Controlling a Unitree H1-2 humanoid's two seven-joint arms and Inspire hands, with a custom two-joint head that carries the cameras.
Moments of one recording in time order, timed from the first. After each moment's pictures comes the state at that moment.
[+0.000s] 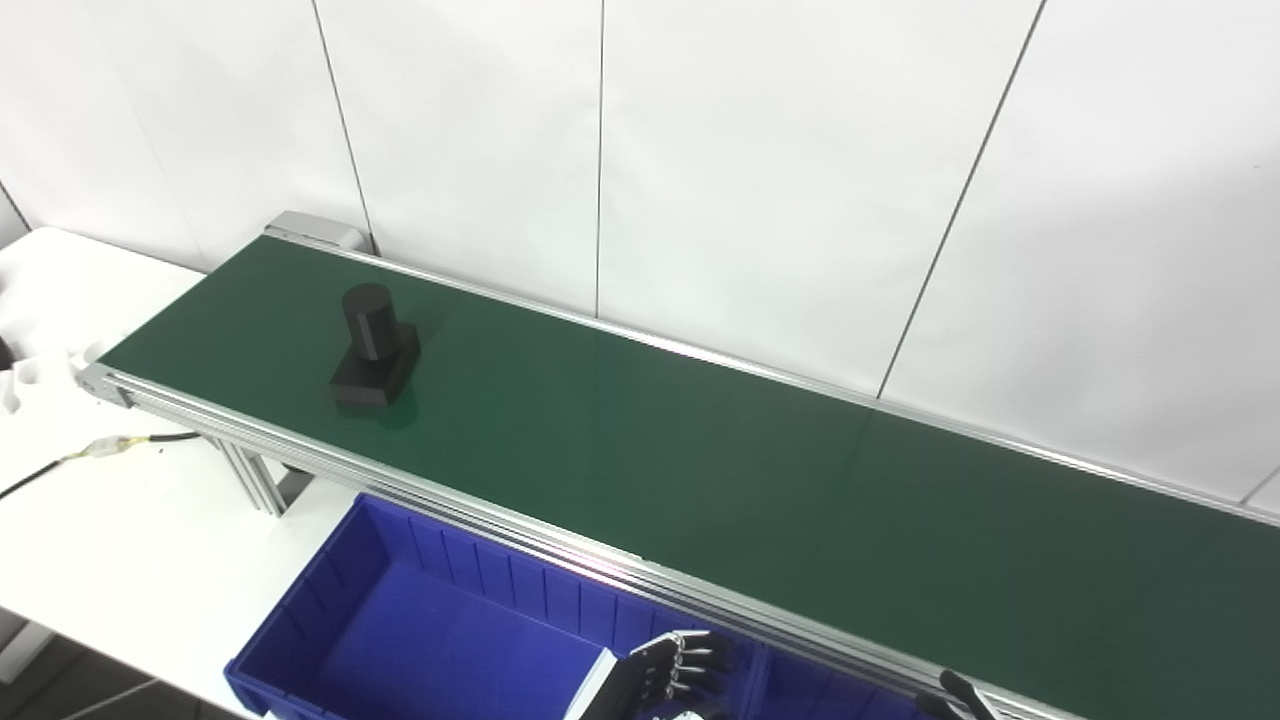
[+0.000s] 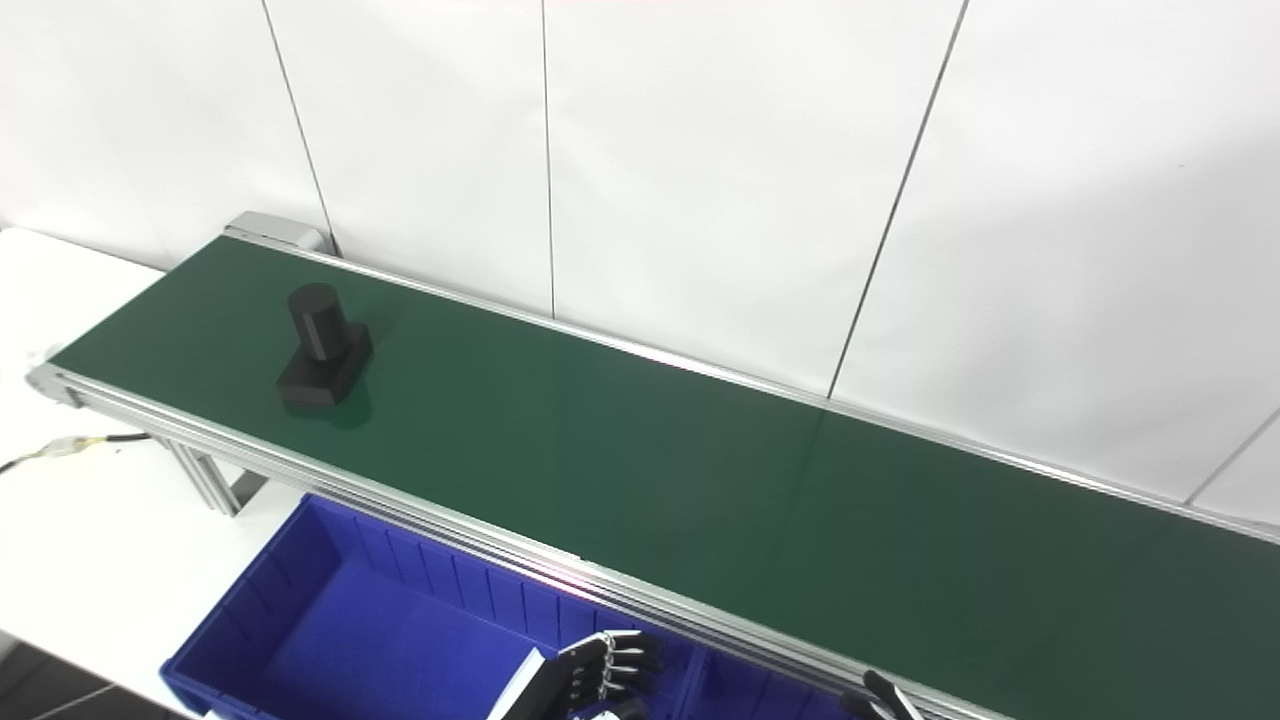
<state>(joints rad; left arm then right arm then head) 0.19 -0.01 -0.32 0.36 0.08 -0.43 0.11 0.25 -0.12 0.17 0.13 -0.08 -0.41 -0.04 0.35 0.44</state>
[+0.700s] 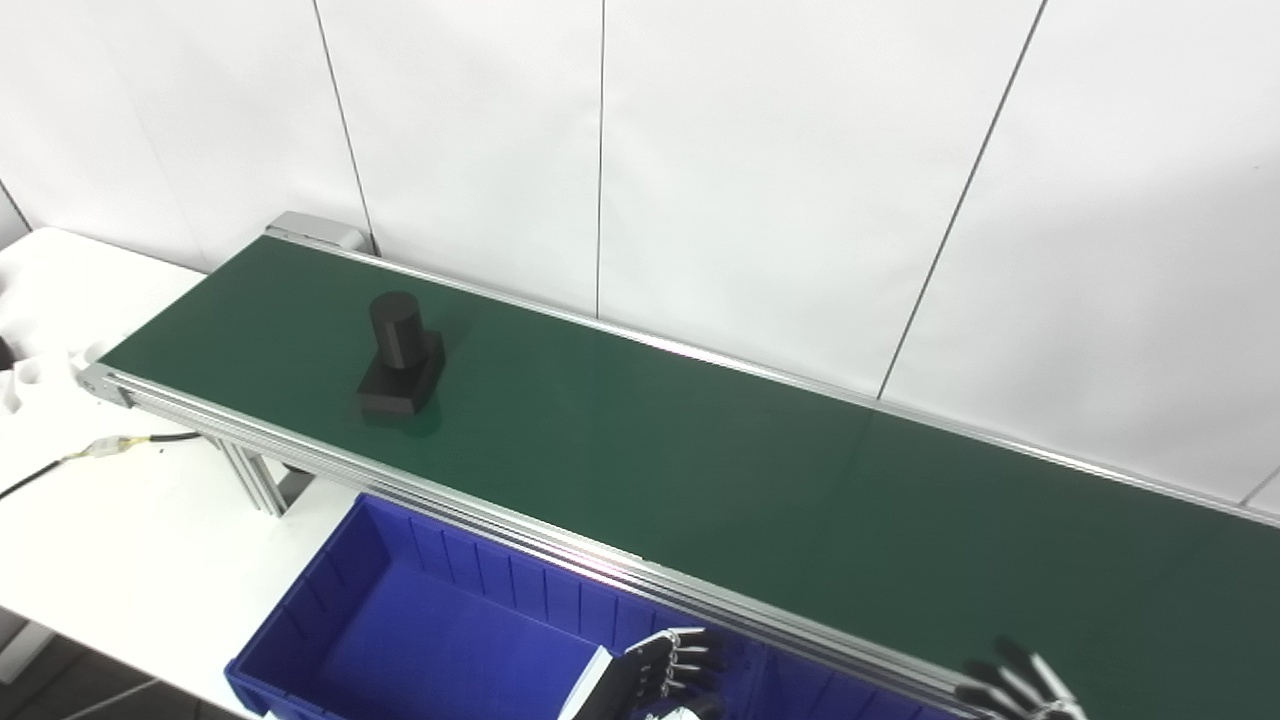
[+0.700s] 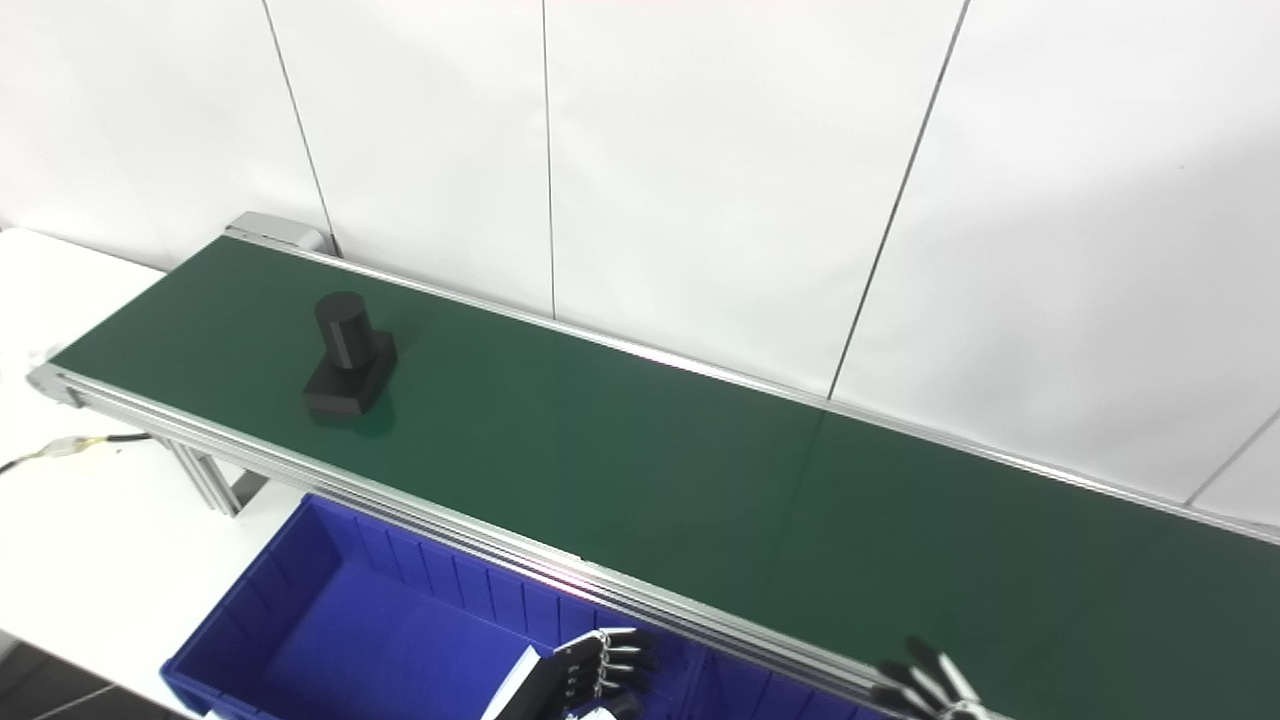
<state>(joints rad) 0.19 0.01 -0.32 0.36 0.07 -0.43 0.11 0.33 -0.12 0.14 -0.19 -0.19 -0.41 -0.07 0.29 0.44</state>
